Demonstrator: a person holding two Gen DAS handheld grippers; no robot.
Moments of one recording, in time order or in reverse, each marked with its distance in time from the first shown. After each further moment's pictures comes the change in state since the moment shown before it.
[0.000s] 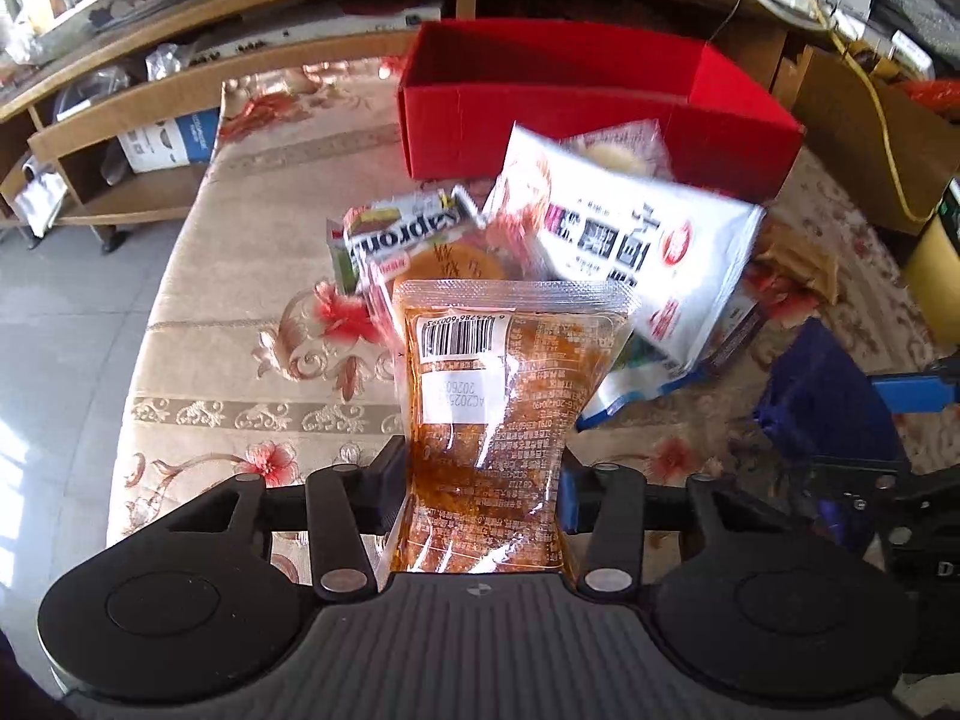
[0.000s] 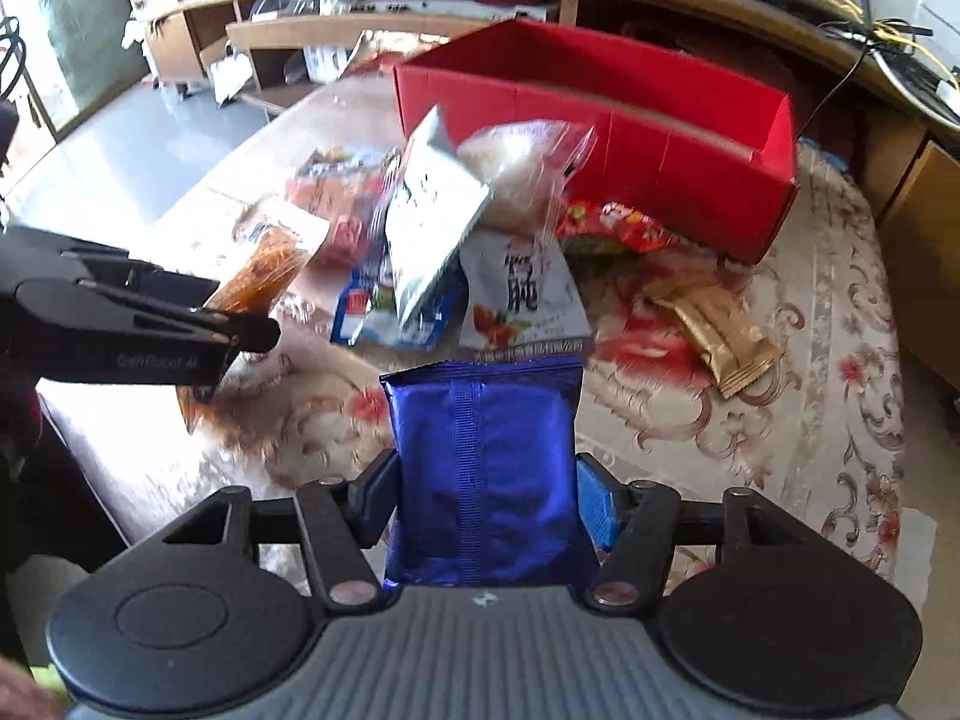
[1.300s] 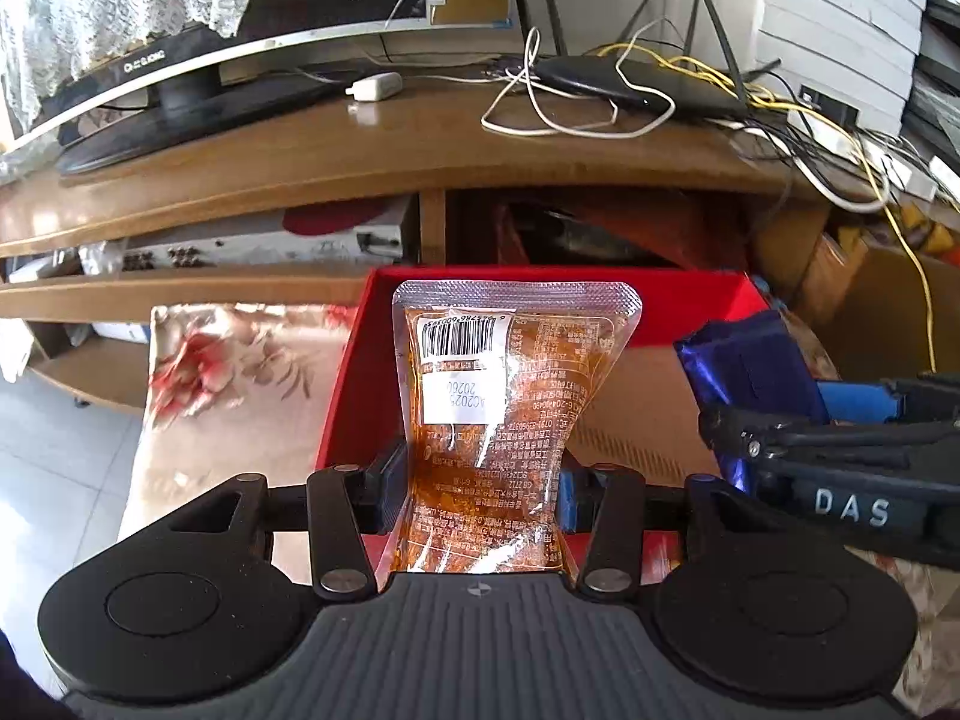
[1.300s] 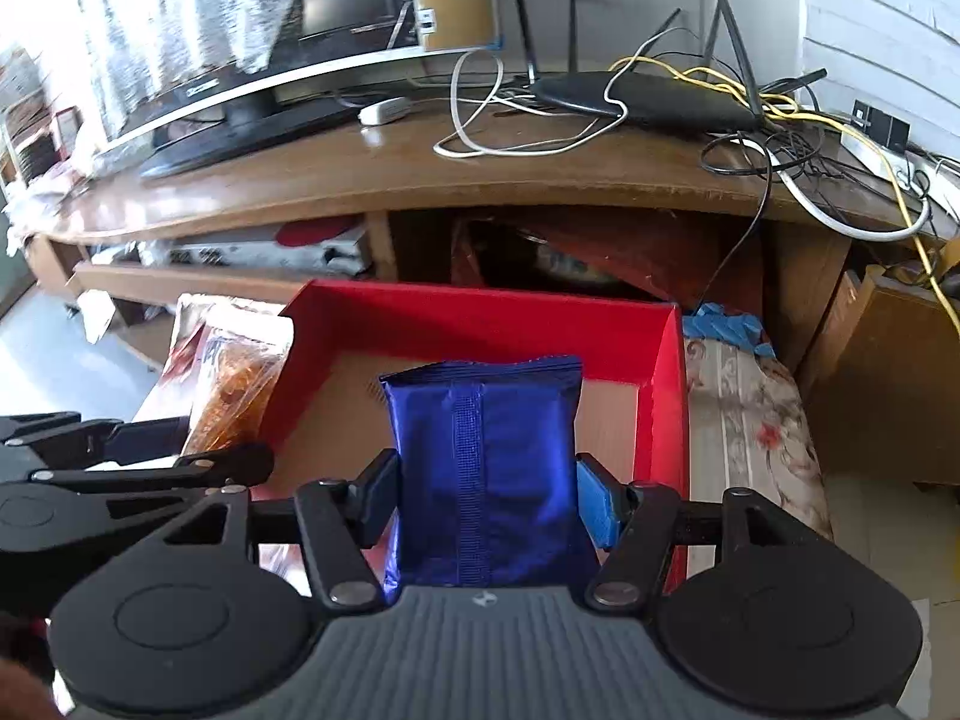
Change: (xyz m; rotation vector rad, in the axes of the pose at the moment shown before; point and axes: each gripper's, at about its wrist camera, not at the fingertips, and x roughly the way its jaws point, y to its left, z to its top) left arm 0.058 -0.021 0.182 -0.007 -0.191 0.009; right arm 0.041 -0.098 0.172 0.259 -0.243 -0.127
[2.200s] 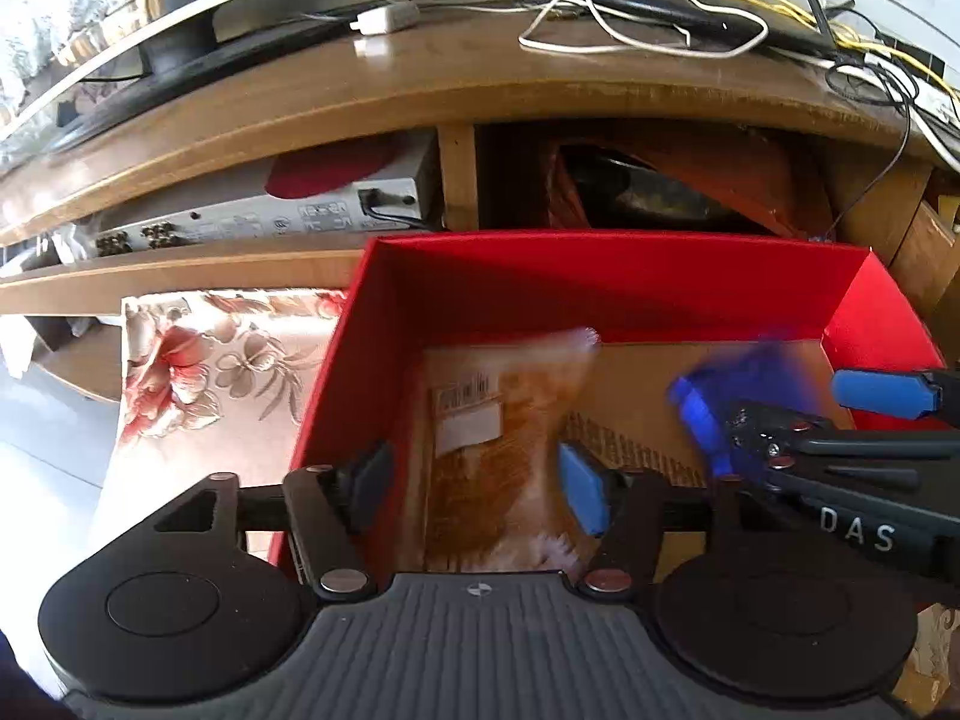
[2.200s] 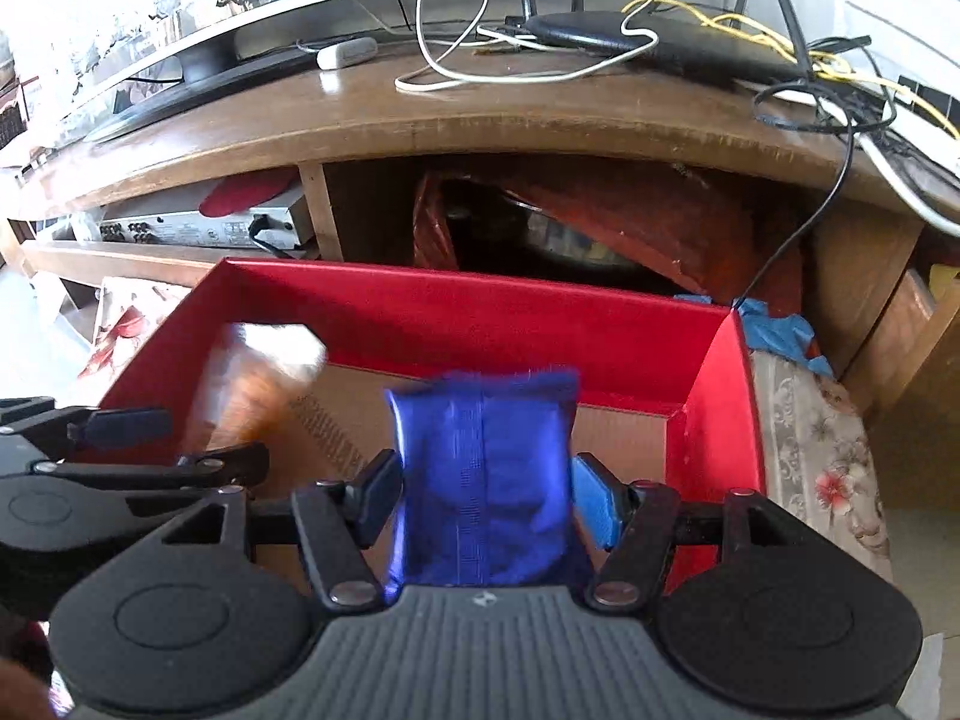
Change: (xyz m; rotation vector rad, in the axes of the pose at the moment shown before) left arm 0.079 0.005 0.011 0.002 0.084 0.092; right arm 0.089 -0.010 0.016 -0.024 0.056 -0.030
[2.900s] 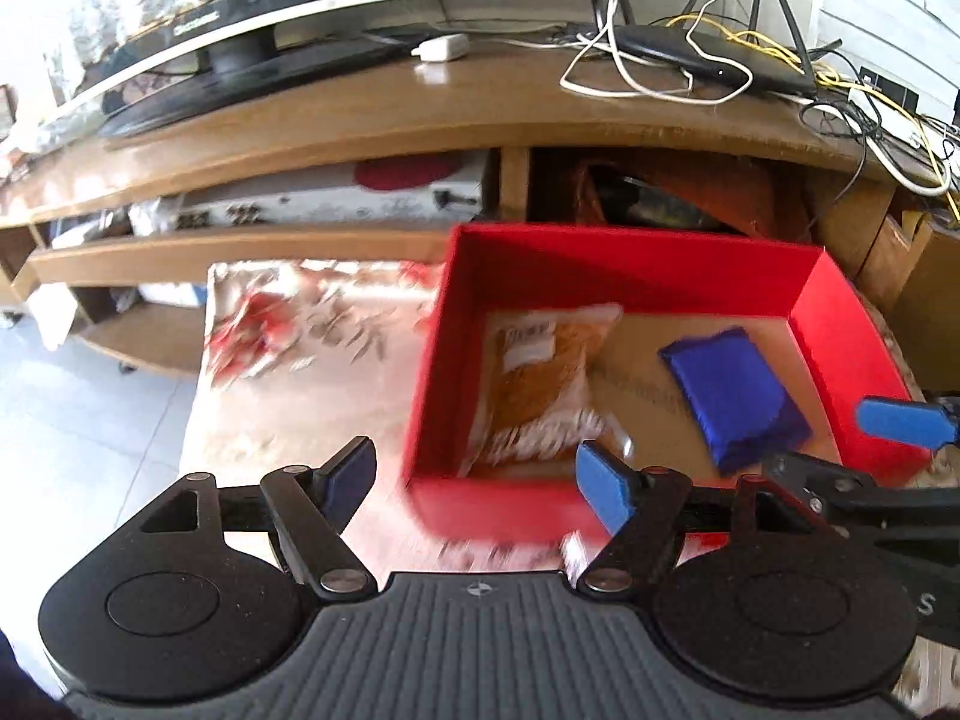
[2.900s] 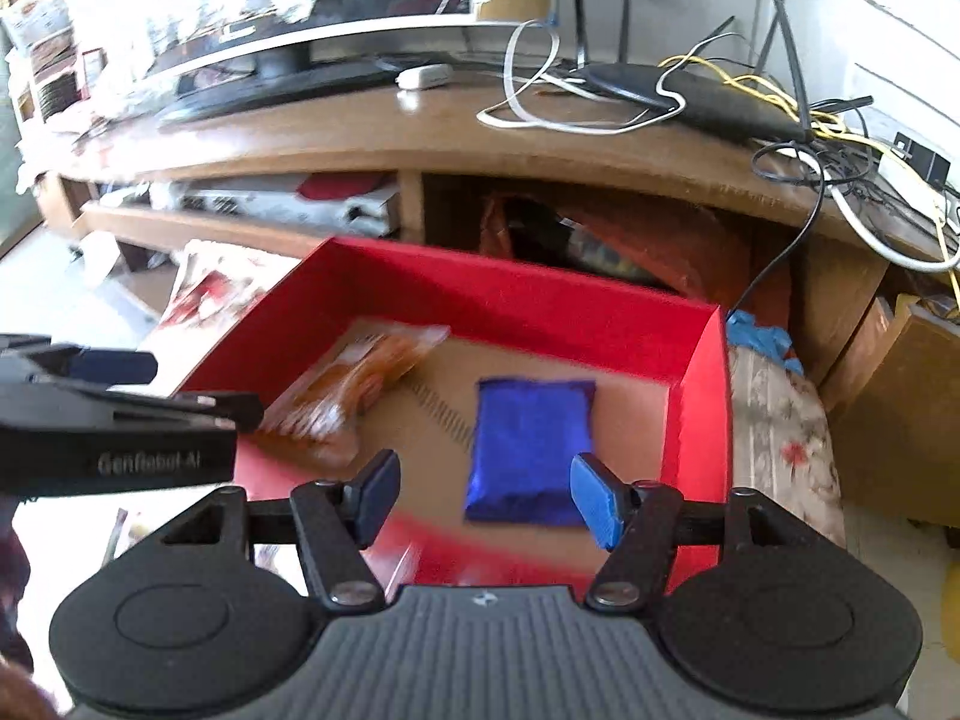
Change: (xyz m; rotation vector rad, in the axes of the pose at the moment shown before) left arm -0.070 0.039 -0.038 -0.037 -0.027 -0.010; right arm -0.082 0.033 -0.037 -0.103 -0.022 0.029
